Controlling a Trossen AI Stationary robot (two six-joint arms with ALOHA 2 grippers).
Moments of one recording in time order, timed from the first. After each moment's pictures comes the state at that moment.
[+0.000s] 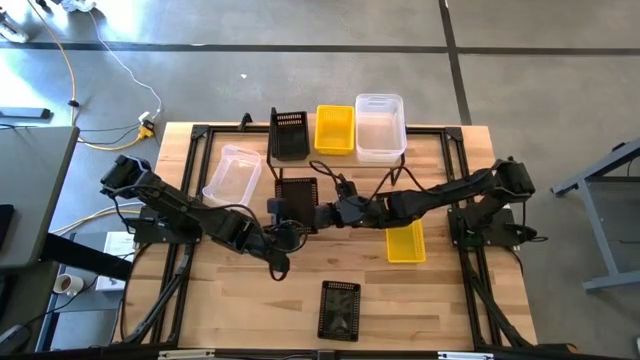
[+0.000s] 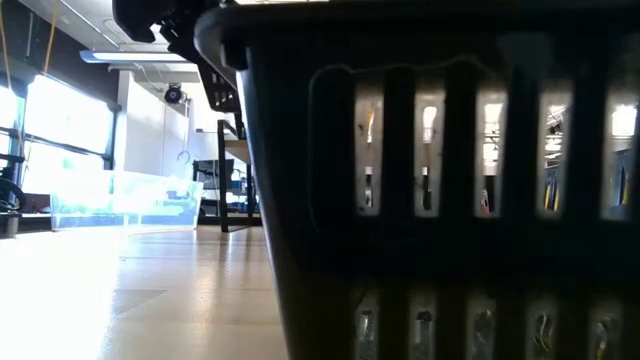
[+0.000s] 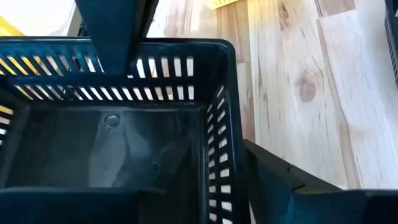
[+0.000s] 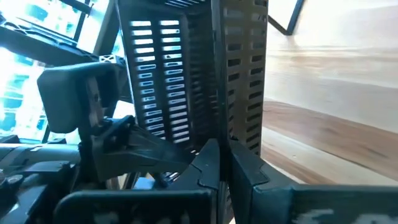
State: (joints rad) left arm -0.28 1.51 1.07 -0.53 -0.63 -0.07; right arm 0.17 1.66 1.18 -0.06 0.37 1.28
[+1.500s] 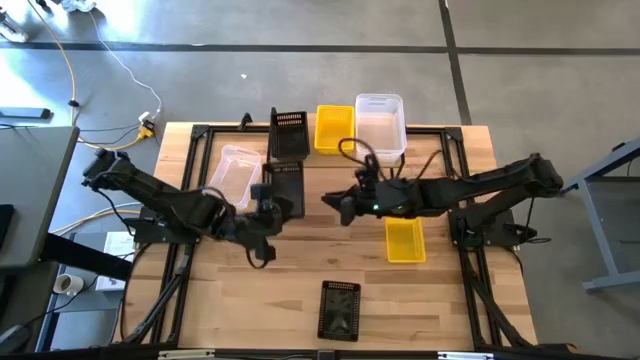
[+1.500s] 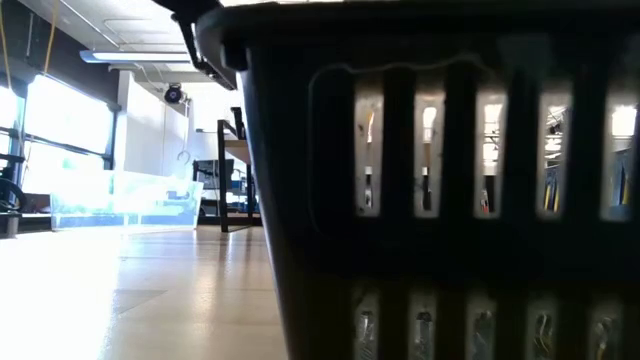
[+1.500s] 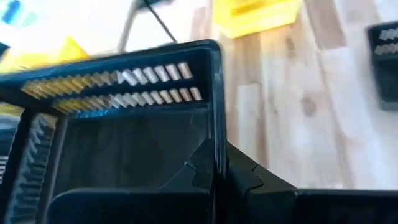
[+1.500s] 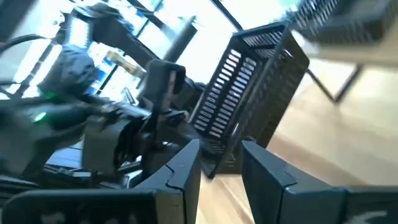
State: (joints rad) left arm -0.28 1.30 1.07 -0.61 -0.64 -0.06; right arm 0.19 1.42 1.18 -0.06 0.39 0.96
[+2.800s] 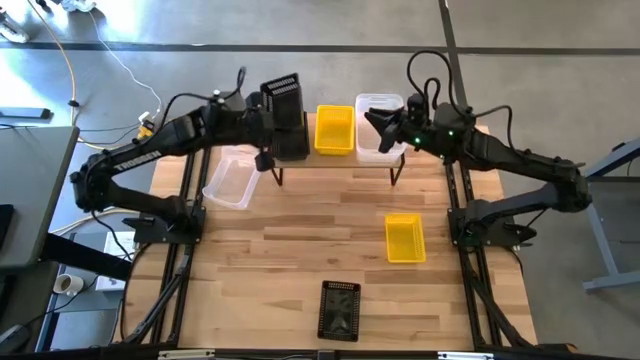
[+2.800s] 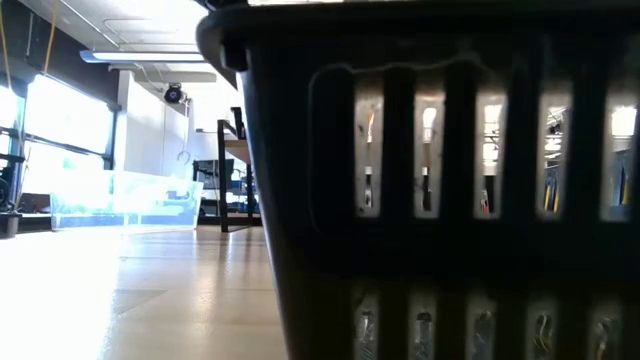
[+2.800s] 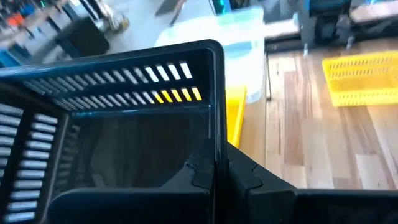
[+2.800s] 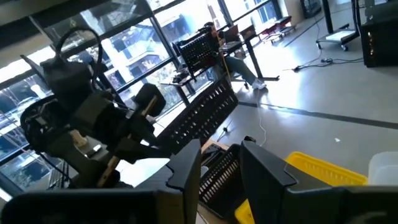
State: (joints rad) left arm 0.56 1.19 1.24 -0.50 0.02 0.40; right arm -0.26 1.12 1.18 -0.11 0.27 0.46
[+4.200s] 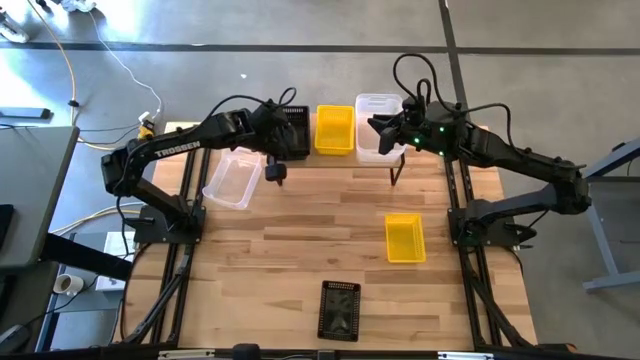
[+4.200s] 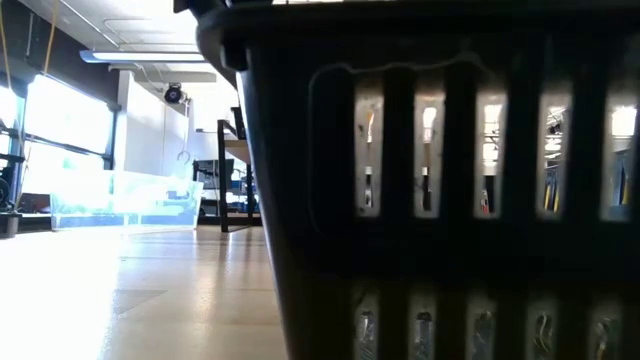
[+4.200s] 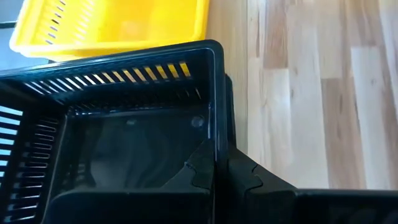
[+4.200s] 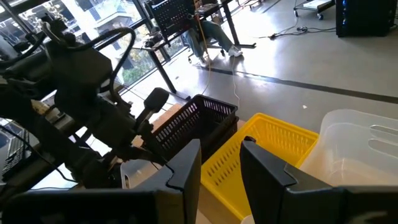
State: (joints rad) left arm 0.57 1.47 1.31 -0.76 0.03 0.46; right arm -0.33 1.12 1.18 -0.30 0.23 0.46
